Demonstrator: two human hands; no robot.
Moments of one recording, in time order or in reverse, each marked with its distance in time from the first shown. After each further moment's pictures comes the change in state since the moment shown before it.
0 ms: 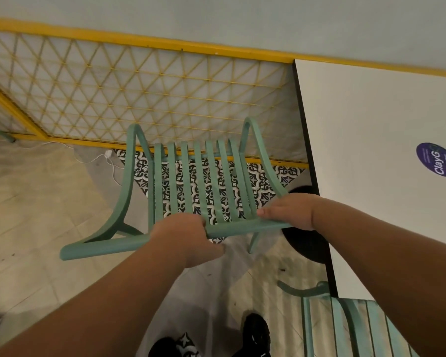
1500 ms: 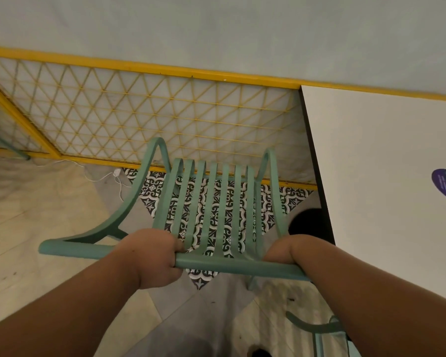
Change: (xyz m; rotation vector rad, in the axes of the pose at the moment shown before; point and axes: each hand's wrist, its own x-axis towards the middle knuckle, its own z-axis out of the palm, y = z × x) left_hand 0.011 -0.067 -0.018 0.196 0.046 0.252; right_hand 0.054 -0.021 0.021 0.095 -0.249 0.166
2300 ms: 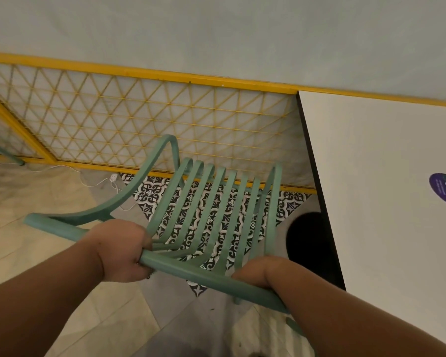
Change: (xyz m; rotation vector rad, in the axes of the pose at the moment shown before) left_hand 0.003 -0.064 -0.008 0.208 0.027 0.011; right_hand 0.015 -0.045 0.027 0.095 0.014 -0.057
